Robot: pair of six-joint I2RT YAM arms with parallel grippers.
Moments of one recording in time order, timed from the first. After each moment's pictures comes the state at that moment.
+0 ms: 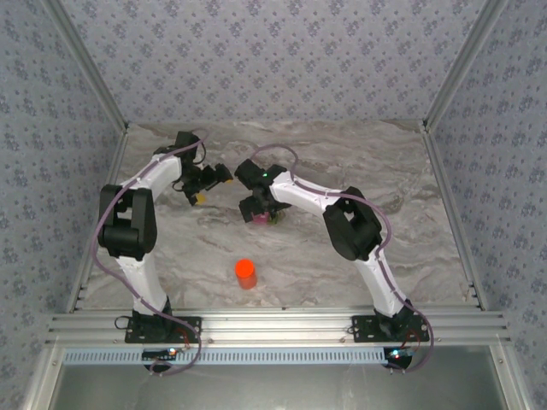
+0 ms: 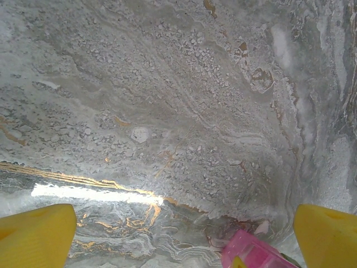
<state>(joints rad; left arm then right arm) -0.17 1.91 1.43 -0.76 0.34 -0.64 0.81 2.24 1.84 -0.89 0.14 0.38</state>
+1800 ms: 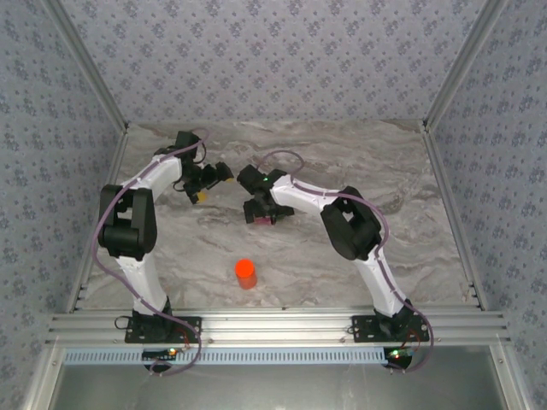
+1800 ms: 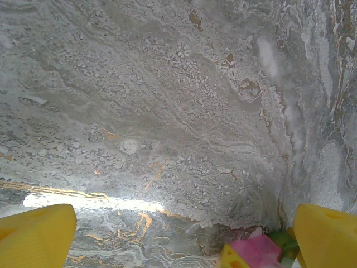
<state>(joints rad) -0.17 1.91 1.42 -0.72 0.35 -0.65 0.80 2.24 1.76 -0.86 0.16 0.57</state>
